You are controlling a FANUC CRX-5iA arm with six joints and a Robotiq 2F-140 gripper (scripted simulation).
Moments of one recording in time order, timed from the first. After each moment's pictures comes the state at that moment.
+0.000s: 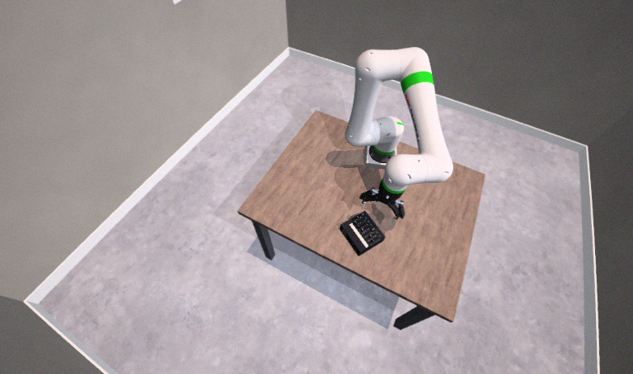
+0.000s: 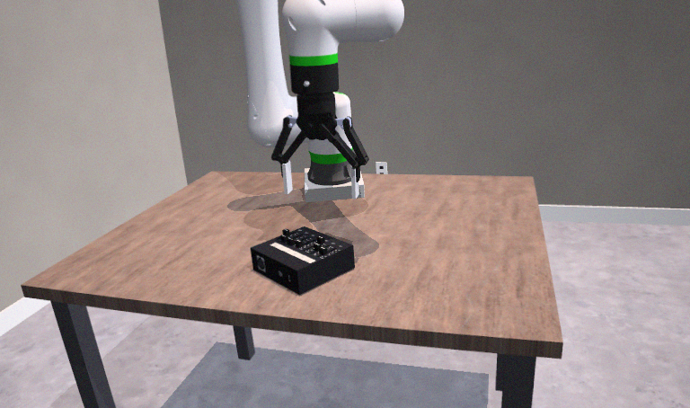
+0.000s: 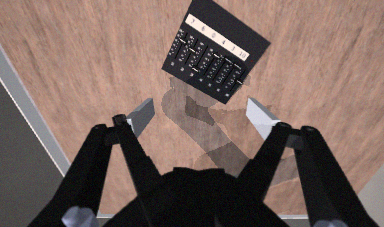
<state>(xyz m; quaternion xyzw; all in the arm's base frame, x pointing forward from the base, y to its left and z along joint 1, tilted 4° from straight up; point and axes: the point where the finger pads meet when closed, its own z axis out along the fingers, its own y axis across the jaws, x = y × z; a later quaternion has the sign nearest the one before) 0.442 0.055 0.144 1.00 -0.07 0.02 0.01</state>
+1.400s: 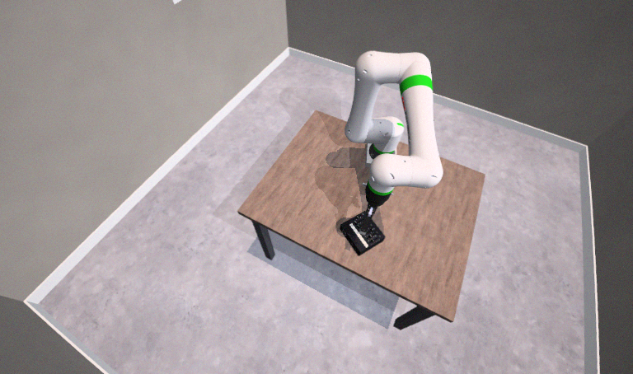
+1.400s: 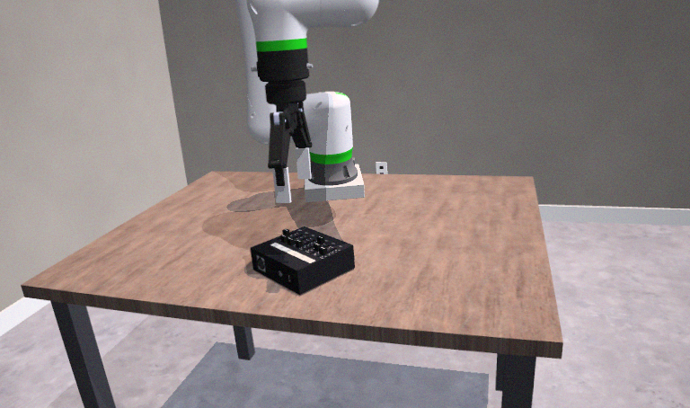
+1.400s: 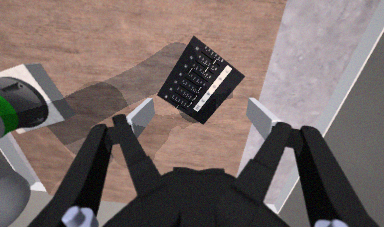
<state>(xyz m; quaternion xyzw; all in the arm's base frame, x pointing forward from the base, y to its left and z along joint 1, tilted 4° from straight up) 0.498 0.015 0.180 0.72 0.69 0.03 0.03</state>
